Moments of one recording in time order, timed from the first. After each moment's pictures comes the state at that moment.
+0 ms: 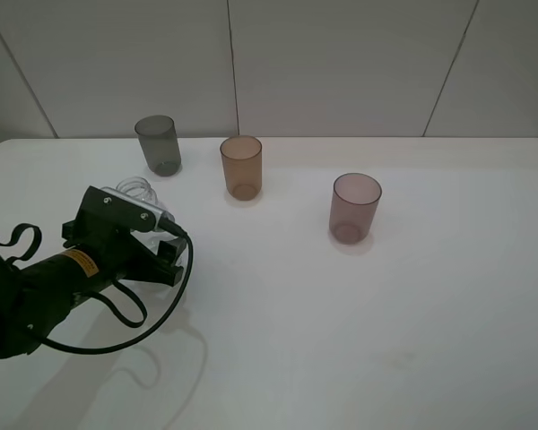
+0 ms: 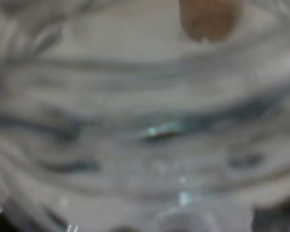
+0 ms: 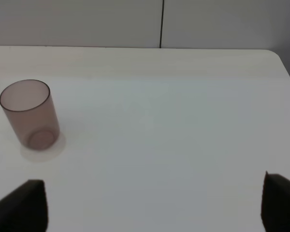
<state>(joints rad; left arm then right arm) -0.56 2.02 -0.32 -0.23 -1.22 0.11 -0.08 0.00 -0.52 -0.01 1.07 -0.04</state>
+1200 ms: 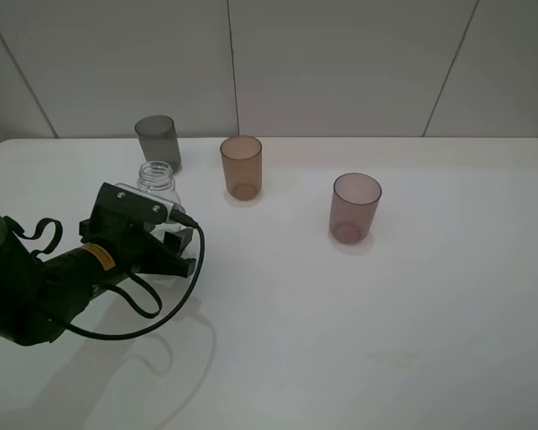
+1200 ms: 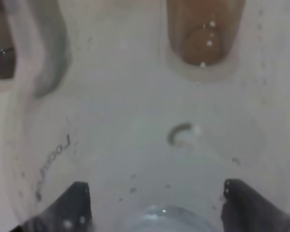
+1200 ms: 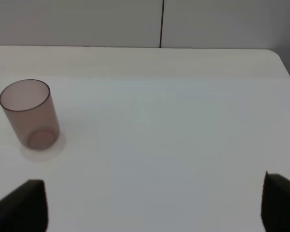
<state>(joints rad) -0.56 2.07 -0.38 -0.20 -1.21 0.05 -0.08 0.00 -0.52 -0.01 1.07 -0.04</state>
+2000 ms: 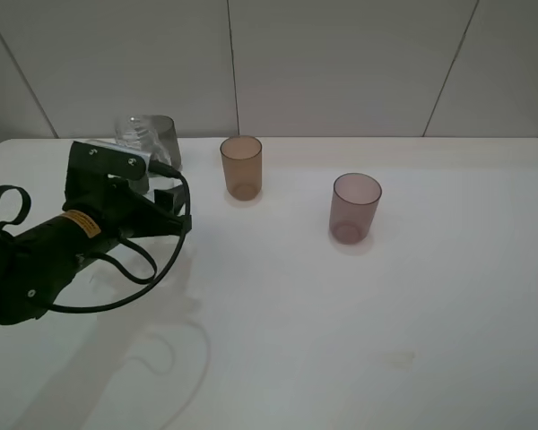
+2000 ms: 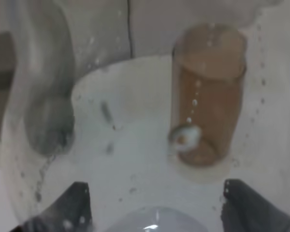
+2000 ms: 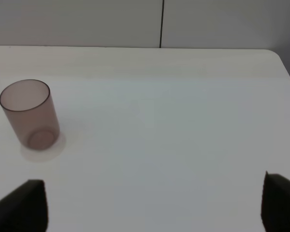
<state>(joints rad) -0.56 1.85 -0.39 -0.23 -1.15 0.02 -0.08 0.00 -0.52 -0.01 1.07 -0.04</state>
